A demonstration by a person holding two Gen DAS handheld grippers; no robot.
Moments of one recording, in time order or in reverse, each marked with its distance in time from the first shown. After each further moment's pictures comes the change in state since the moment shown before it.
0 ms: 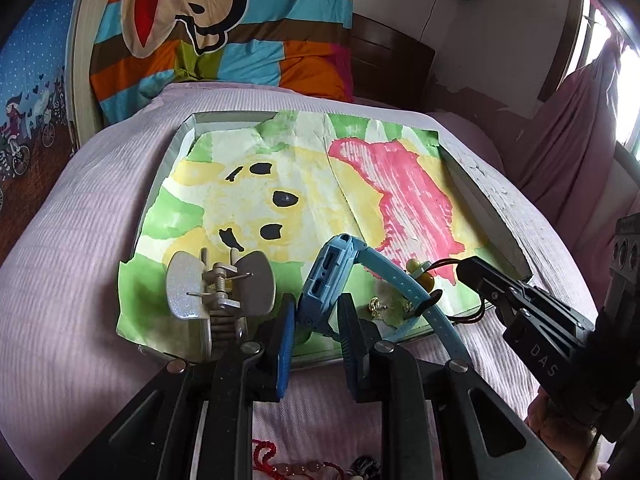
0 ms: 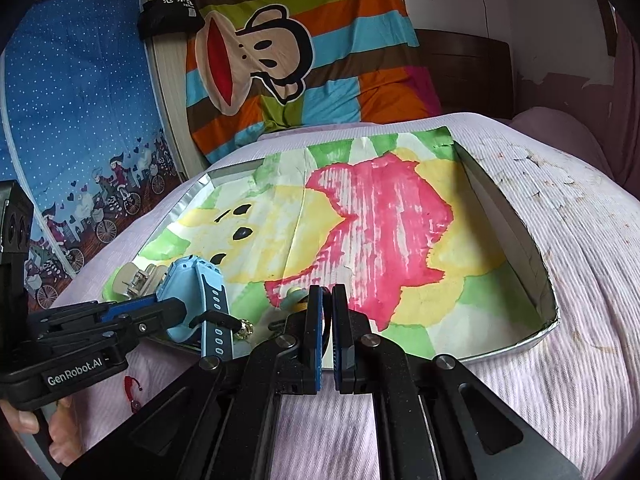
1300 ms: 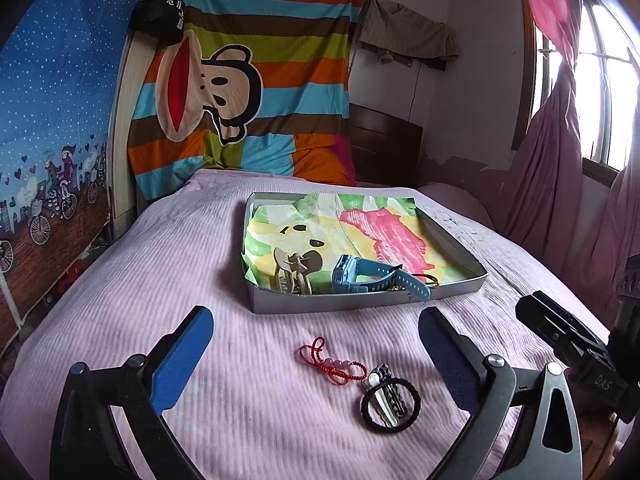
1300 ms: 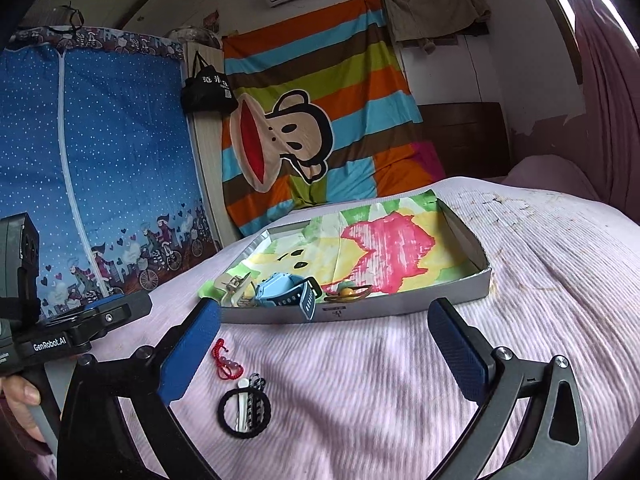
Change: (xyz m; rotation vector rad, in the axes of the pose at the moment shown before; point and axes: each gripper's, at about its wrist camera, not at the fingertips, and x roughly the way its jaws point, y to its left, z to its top) left arm -0.128 0.019 -0.085 0.059 -0.356 0.046; right arm -0.149 0.005 -0.081 0.021 -0.329 0.084
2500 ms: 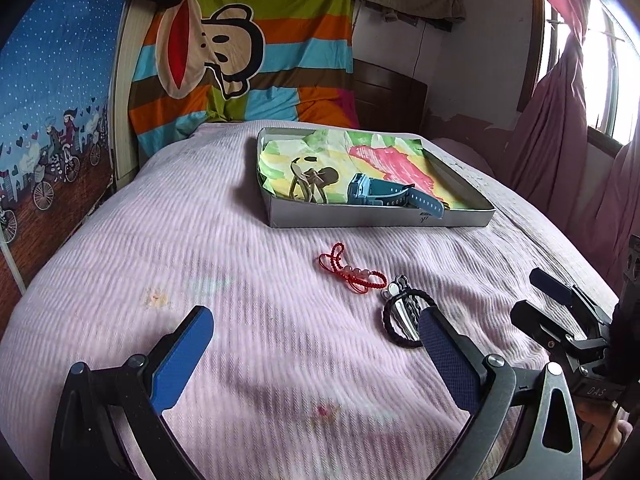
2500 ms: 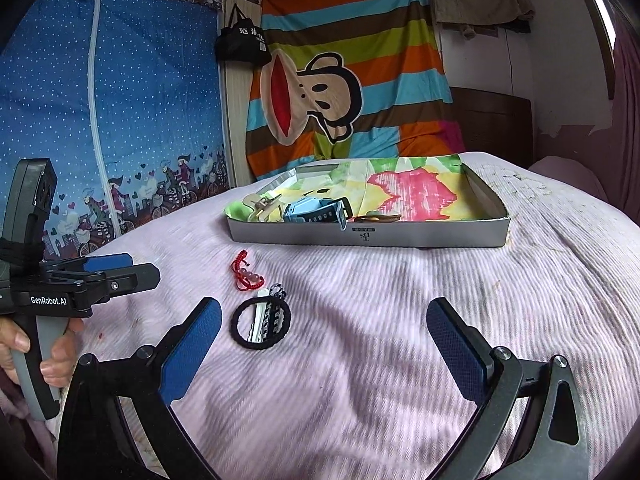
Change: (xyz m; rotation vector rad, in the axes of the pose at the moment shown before) left arm -0.007 0.016 -0.043 -0.001 0.169 0.007; right arm -0.017 0.022 -0.044 -0.154 0.142 0.037
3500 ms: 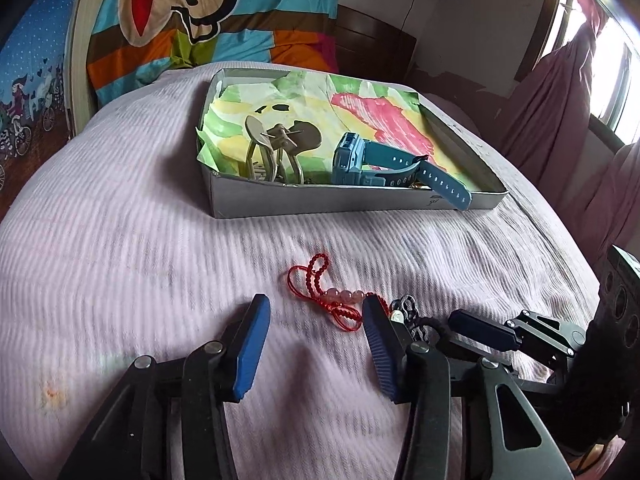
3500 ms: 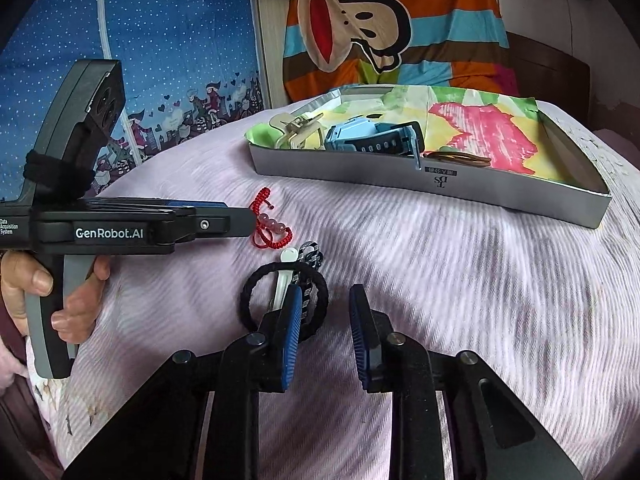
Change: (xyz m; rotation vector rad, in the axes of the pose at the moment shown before) left arm 0.087 -0.006 0.034 -0.007 0.220 -0.119; right arm 0.086 0.020 0.001 -0.071 0.278 0.142
